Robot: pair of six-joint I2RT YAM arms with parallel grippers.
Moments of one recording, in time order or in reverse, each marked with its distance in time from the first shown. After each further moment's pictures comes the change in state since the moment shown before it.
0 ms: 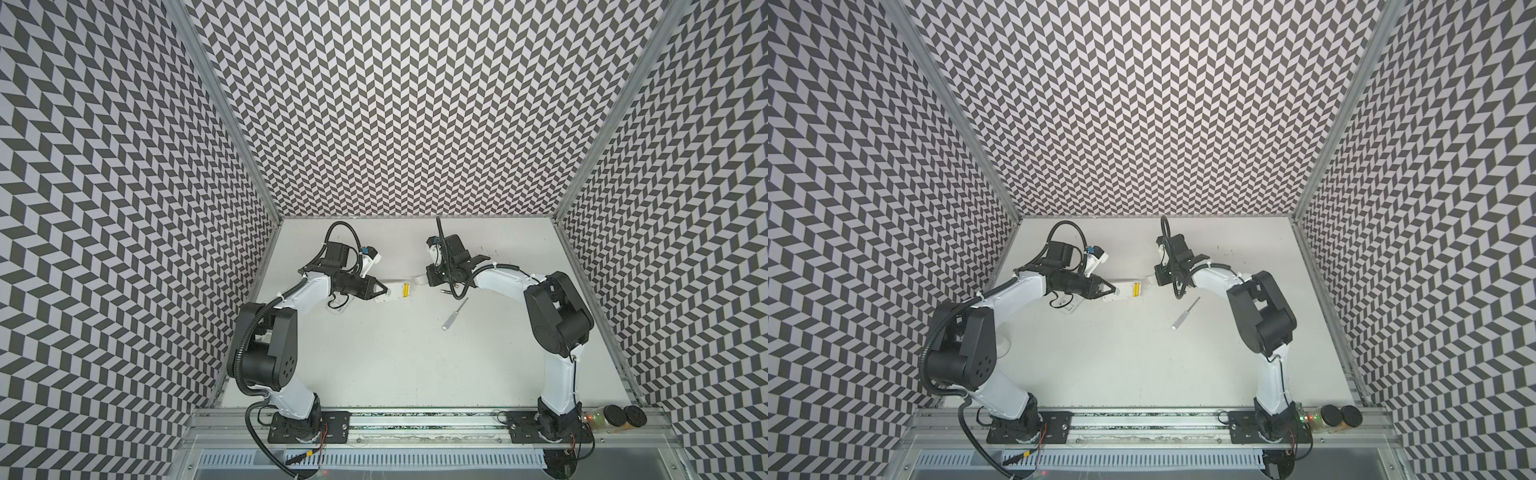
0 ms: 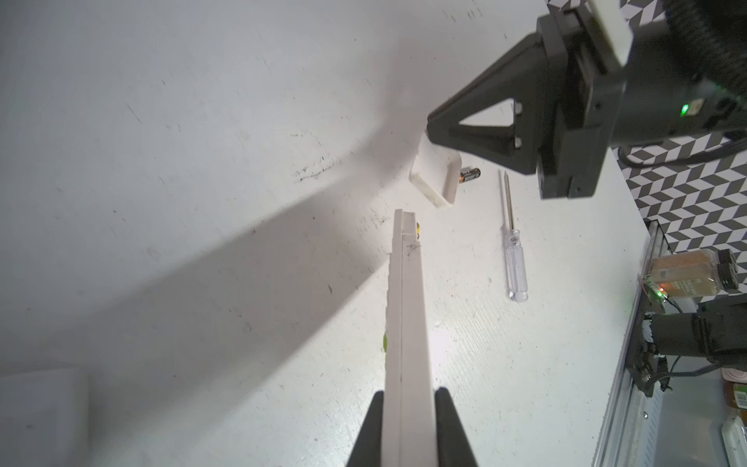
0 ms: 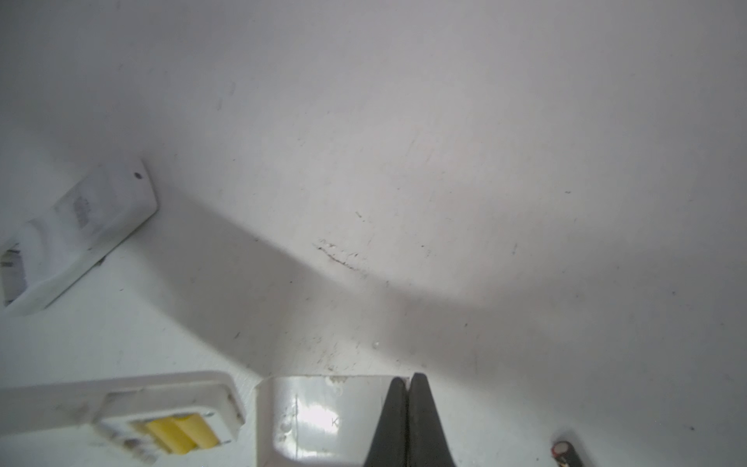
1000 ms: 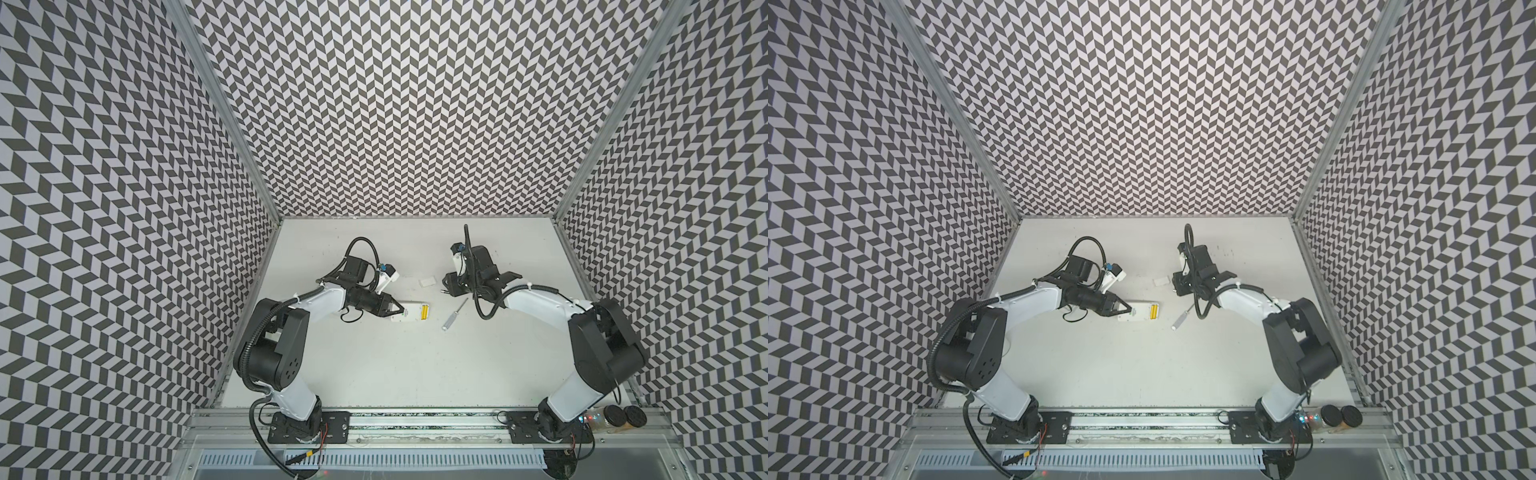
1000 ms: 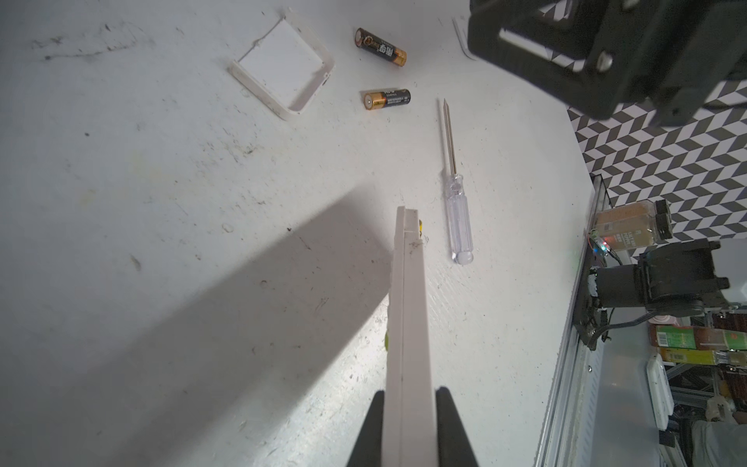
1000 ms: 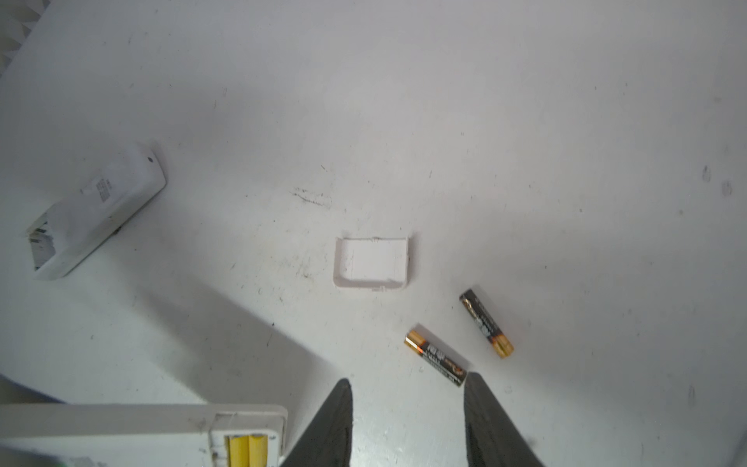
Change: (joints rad) left arm -0.130 0.034 -0.092 0.097 0.073 -0.088; right arm -0.035 -0.385 -0.400 0.079 0.052 0.037
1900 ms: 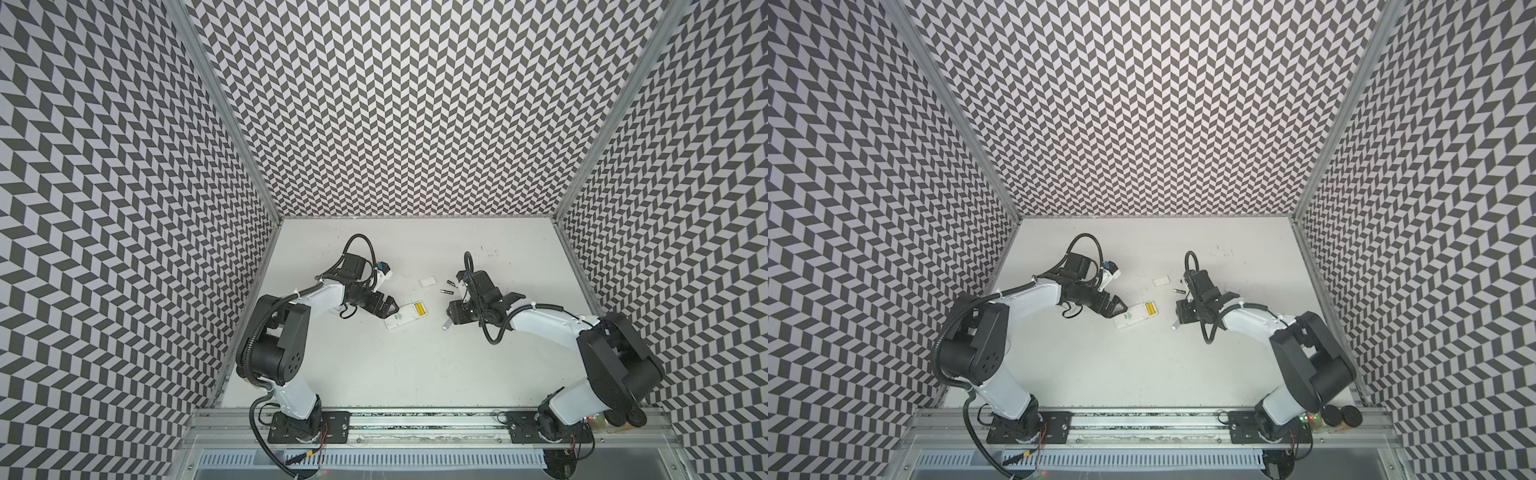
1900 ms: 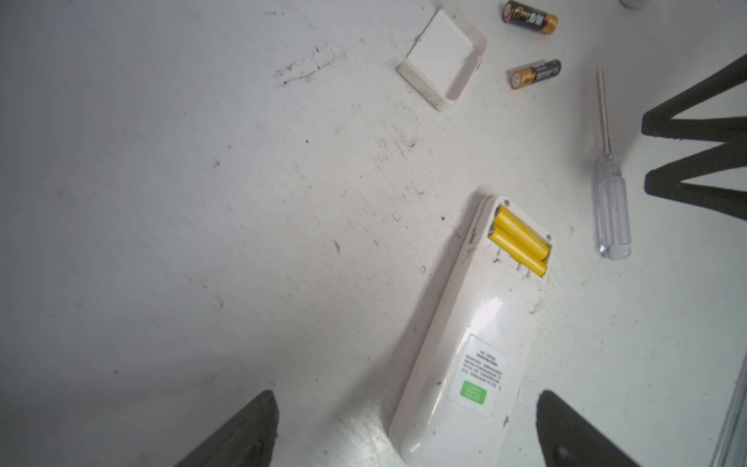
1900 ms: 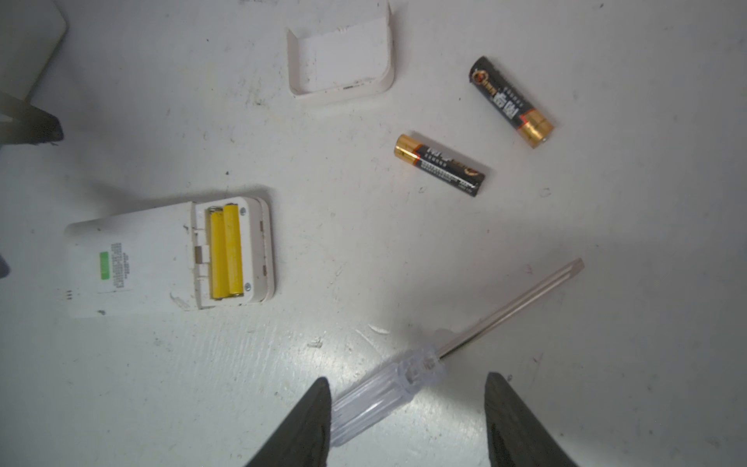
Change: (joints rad) left arm 0.013 0.013 0.027 -0.032 -0.301 0.170; right arm 0.079 -0.071 -0.172 -0.074 0.017 0.149
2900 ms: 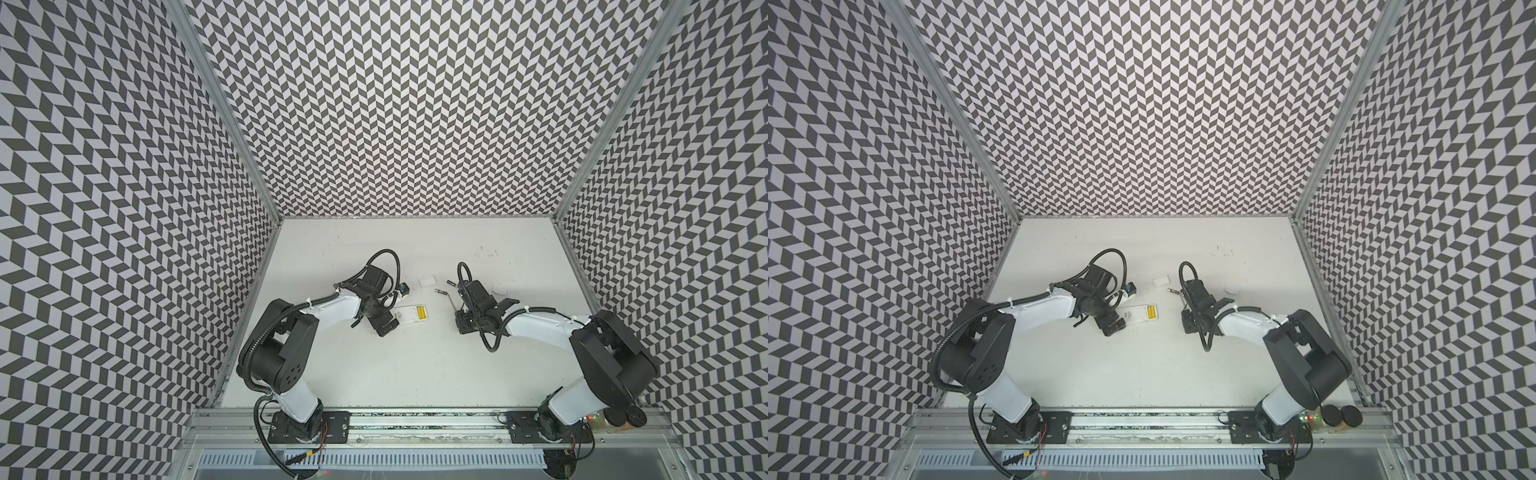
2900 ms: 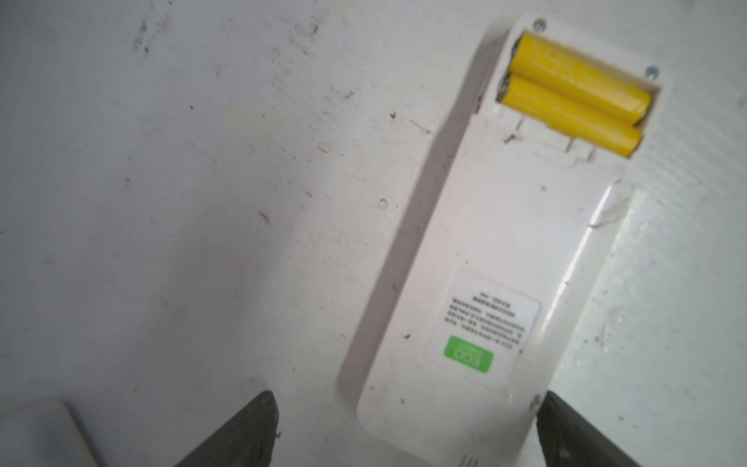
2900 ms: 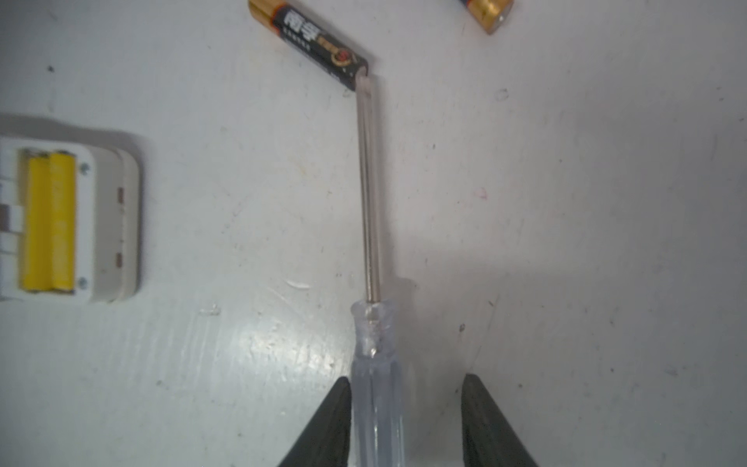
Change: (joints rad) left arm -0.179 -0.025 -0.058 -0.025 -0.381 0.306; right arm 0.038 0.001 -0.063 -0.055 0.158 0.023
